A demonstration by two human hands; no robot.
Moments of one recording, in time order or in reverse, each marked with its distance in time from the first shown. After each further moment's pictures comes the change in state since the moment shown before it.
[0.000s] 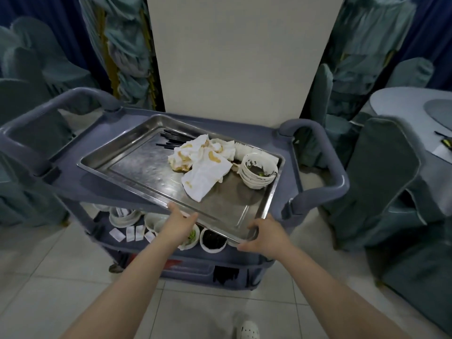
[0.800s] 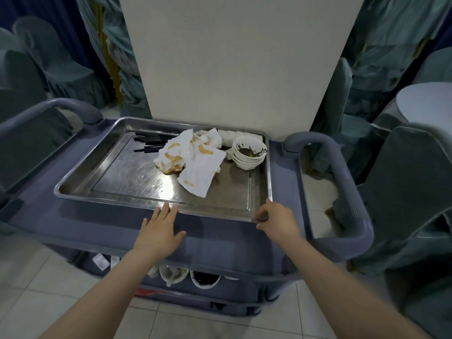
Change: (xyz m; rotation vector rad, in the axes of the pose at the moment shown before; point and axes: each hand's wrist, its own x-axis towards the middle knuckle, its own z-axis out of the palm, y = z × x) left_hand 0.121 0.041 0.007 0.799 0.091 0.315; right_hand 0.159 0.034 -0.078 0.004 0.162 0.002
